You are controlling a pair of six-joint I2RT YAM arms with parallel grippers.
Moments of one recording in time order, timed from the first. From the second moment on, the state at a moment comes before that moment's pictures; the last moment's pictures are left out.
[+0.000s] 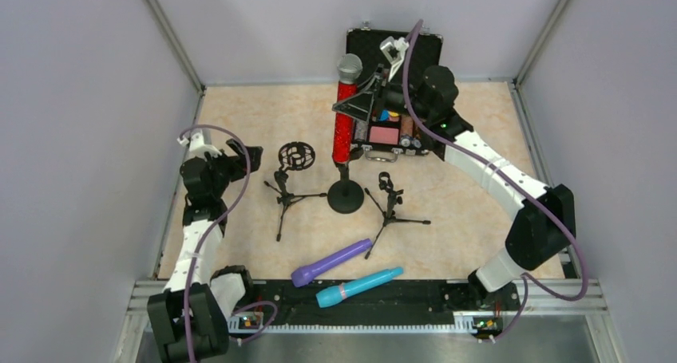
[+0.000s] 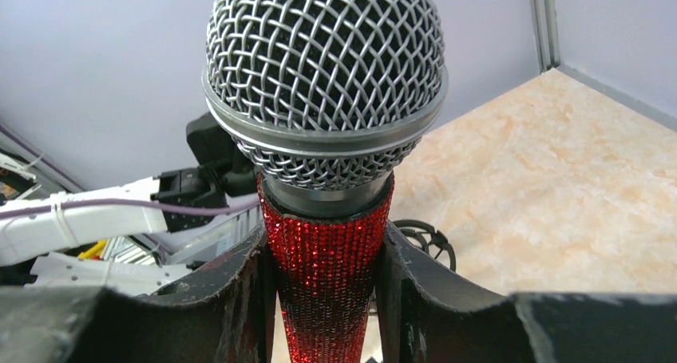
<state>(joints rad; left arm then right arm) 0.22 0.96 0.50 0.28 0.39 -0.51 0.53 1.54 1.35 0.39 -0.79 0.57</state>
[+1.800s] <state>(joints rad) 0.22 0.96 0.49 0.15 0.43 -0.29 0.78 1.88 1.49 0.64 -0.44 0.23</state>
